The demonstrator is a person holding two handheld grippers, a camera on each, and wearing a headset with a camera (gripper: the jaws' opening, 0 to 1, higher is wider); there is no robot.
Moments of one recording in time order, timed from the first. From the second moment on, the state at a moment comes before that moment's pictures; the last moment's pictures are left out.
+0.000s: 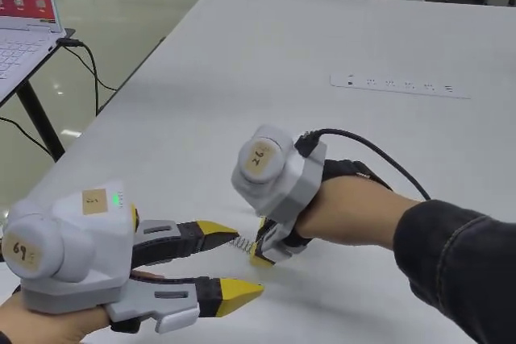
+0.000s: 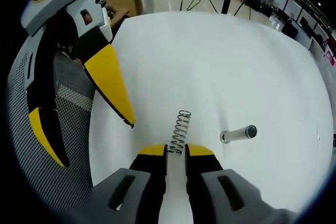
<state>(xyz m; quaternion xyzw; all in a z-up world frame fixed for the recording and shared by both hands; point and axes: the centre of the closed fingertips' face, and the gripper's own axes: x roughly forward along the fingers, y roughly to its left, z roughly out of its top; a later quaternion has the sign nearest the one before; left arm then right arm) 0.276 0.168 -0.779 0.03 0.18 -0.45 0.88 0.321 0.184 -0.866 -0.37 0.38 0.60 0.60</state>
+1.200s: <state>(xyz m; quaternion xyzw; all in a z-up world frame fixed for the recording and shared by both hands) 0.280 0.168 -0.790 0.05 0.19 -0.46 0.87 0.278 0.145 -0.810 -0.37 0.37 0.65 0.55</state>
